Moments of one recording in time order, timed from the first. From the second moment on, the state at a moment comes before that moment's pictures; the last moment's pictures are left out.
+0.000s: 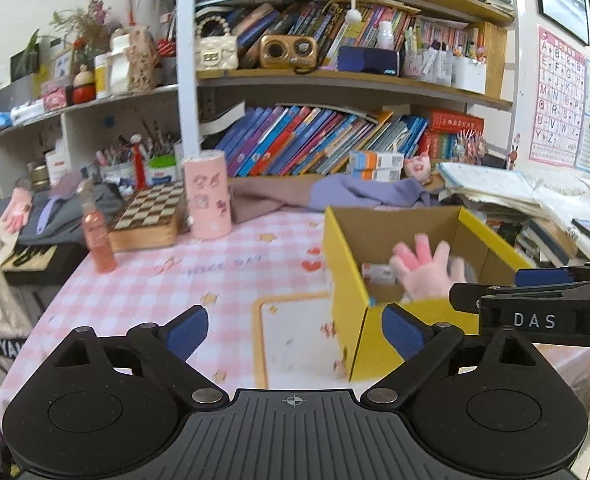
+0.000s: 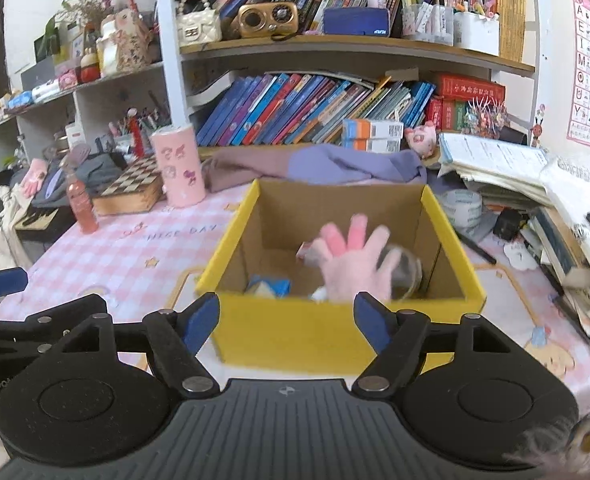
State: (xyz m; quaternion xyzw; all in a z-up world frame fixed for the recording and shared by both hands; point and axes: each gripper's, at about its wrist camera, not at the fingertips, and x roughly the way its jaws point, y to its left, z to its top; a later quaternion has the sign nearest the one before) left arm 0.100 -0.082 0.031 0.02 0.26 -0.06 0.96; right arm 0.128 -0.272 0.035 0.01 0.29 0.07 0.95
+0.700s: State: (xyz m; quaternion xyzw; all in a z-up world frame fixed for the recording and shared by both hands) left arm 0.027 -0.040 0.009 0.02 0.32 -0.06 0.95; right arm 0.032 -0.231 0.008 0.03 0.32 0.06 0.95
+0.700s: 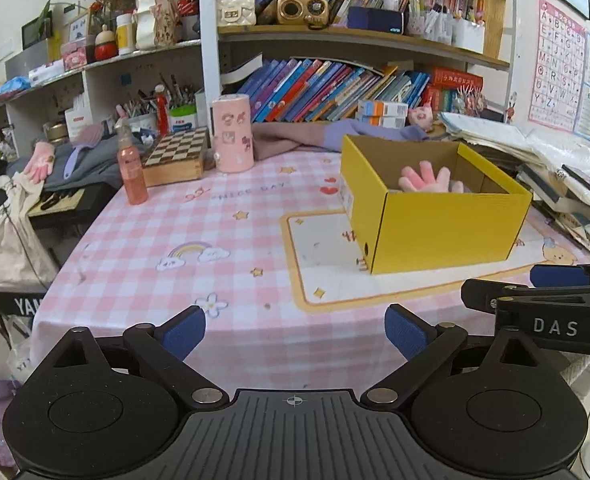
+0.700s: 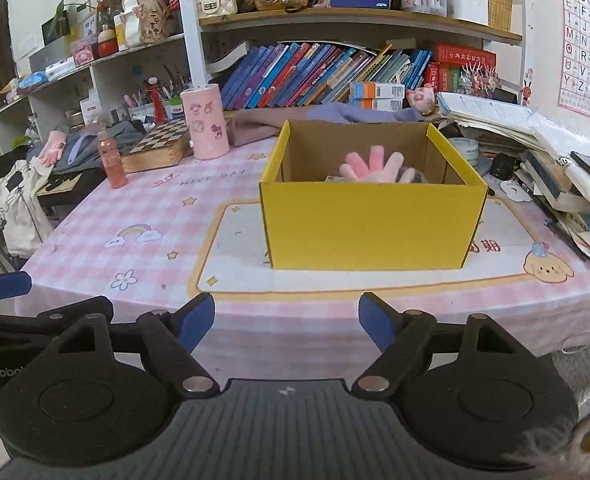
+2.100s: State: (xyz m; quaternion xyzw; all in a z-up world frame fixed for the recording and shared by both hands) left arm 0.024 -0.033 -0.005 0.03 0.37 -0.04 0.93; right arm 0.026 -0.224 0.000 0.01 0.34 0.05 0.94
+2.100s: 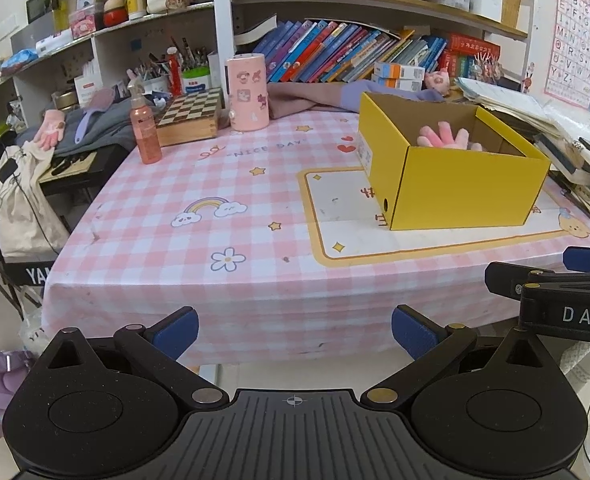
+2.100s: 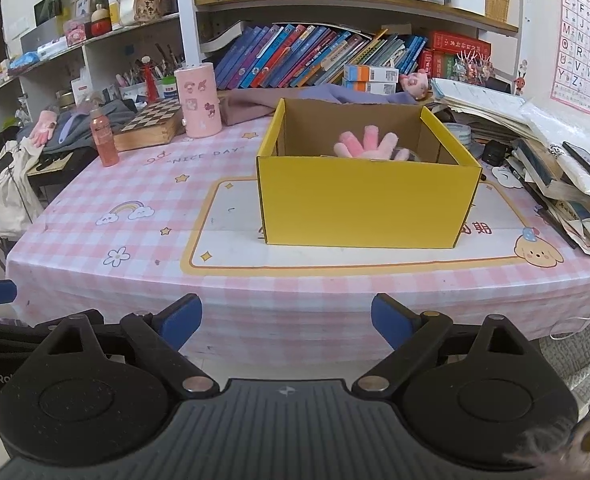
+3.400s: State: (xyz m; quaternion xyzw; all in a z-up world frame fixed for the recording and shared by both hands) left arm 0.033 -0.034 -0.011 0.02 0.39 -0.04 0.92; right arm 0.036 -0.227 -0.007 0.01 0.36 0.04 0.93
